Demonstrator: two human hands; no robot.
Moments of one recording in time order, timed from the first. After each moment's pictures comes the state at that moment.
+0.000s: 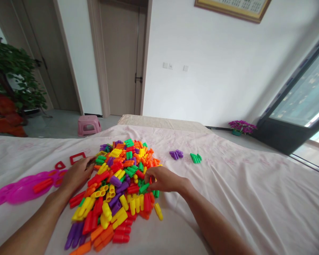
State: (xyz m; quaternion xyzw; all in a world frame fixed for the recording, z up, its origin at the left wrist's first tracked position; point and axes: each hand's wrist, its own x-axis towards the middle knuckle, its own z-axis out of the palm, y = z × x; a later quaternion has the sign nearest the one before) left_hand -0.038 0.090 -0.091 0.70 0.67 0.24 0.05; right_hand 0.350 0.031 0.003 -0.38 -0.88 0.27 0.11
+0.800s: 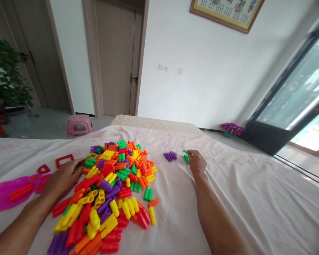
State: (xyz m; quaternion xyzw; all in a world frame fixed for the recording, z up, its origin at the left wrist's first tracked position) left_hand -0.036 0.088 -0.086 0.70 0.67 0.24 0.08; right_hand 0.544 0.104 -0.059 -0.79 -0.53 -0.14 0.28
